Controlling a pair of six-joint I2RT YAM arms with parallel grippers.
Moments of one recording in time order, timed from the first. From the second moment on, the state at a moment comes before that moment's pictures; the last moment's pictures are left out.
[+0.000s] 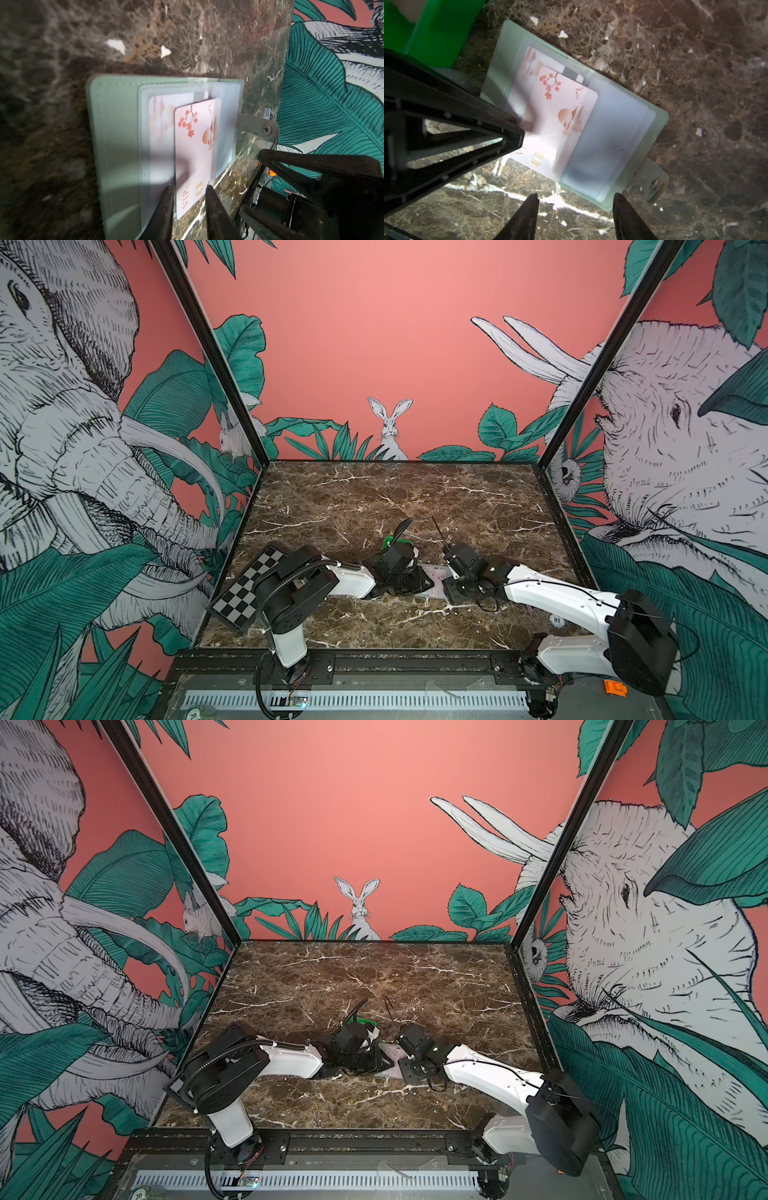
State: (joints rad) left arm -0.93 1.76 0.73 0.29 0.39 -1.05; right arm 0.82 1.31 0.74 -0.66 0.08 0.37
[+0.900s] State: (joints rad) left arm -0.93 1.76 0.72 0.29 0.38 -1.06; right arm 0.90 1.53 0.85 -0.72 0.17 0.26
